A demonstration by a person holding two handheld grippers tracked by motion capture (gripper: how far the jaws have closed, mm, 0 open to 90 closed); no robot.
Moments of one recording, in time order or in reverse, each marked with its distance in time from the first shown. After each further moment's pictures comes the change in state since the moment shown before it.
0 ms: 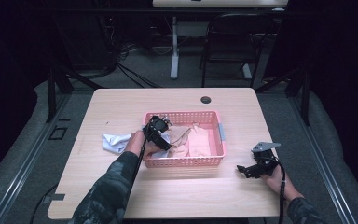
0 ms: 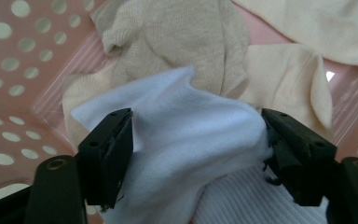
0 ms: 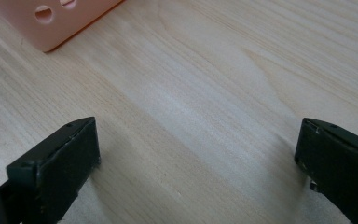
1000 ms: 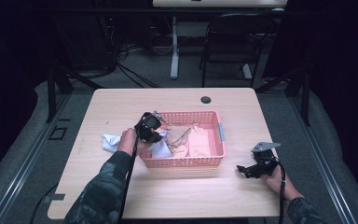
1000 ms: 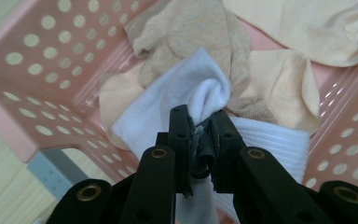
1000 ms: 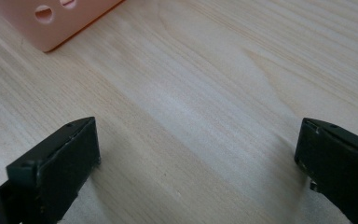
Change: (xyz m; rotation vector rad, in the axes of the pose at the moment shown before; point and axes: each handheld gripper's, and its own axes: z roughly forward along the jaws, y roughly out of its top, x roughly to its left) left arm 0.006 -0.010 -0.039 -0.101 0.029 0.004; right arm 0.000 0.000 0.000 0.000 0.001 0.000
